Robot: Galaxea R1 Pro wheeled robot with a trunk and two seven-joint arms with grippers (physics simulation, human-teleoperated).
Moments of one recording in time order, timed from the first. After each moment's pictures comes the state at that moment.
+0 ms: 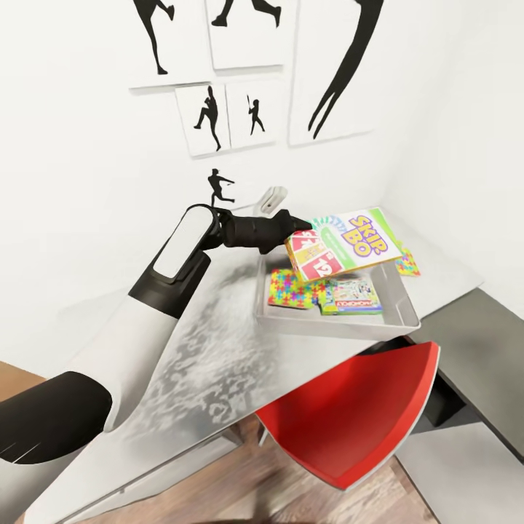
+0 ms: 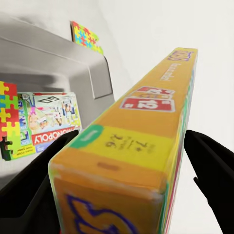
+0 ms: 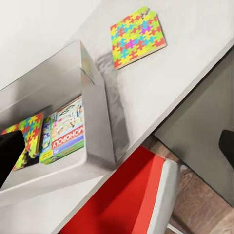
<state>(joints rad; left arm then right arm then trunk) -1.29 -0.14 -0.42 -1.11 1.54 0.87 0.49 -0.21 -0.64 -0.82 -1.61 -0.96 1.04 0.37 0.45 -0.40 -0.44</state>
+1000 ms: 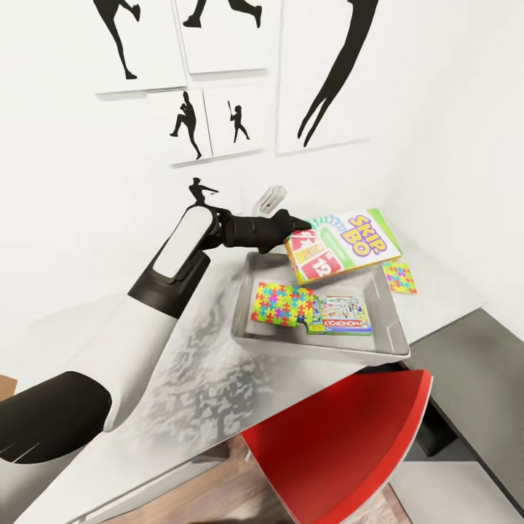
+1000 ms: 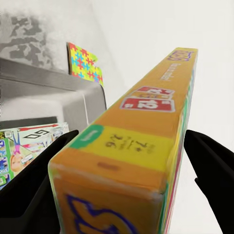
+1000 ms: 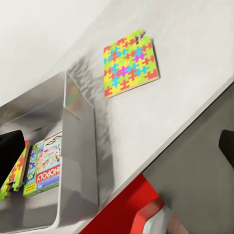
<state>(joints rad) -1.29 -0.14 -0.42 -1.11 1.53 0.87 0.49 -0.21 -0.64 -0.81 -1.61 -0.96 1.04 0.37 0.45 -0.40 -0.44</state>
